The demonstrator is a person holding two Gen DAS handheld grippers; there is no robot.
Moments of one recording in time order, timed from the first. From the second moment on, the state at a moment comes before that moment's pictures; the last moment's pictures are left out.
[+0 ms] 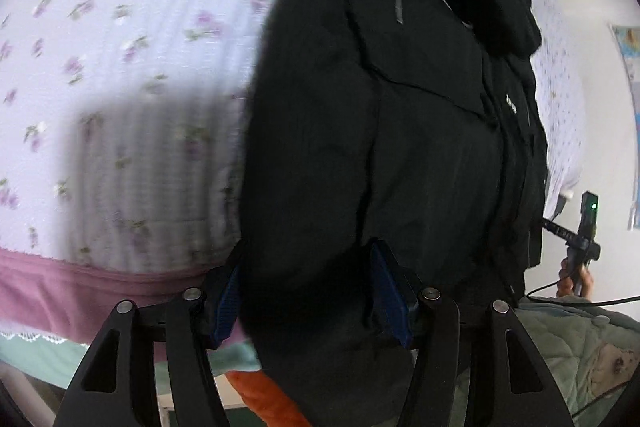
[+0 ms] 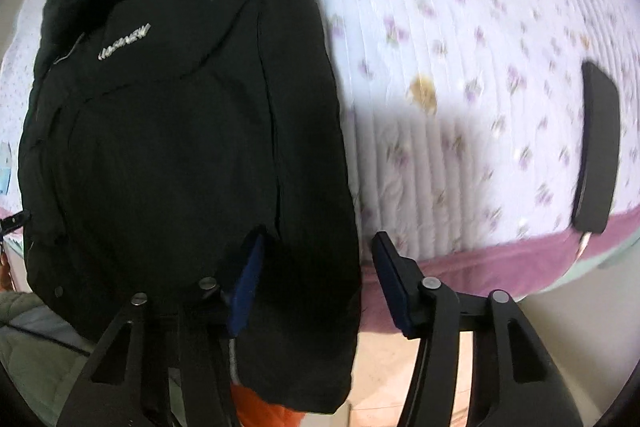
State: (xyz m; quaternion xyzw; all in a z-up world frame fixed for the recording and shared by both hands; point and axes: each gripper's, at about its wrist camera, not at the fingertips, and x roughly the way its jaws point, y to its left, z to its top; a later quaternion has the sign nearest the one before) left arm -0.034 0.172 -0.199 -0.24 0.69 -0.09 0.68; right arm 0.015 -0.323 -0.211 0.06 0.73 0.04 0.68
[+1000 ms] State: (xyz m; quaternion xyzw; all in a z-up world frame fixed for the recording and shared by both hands) left arm -0.024 0.096 -0.184 -0.32 0.66 -0.16 0.66; right arm -0.043 -0.317 -0.191 0.23 0.71 0.09 0.66
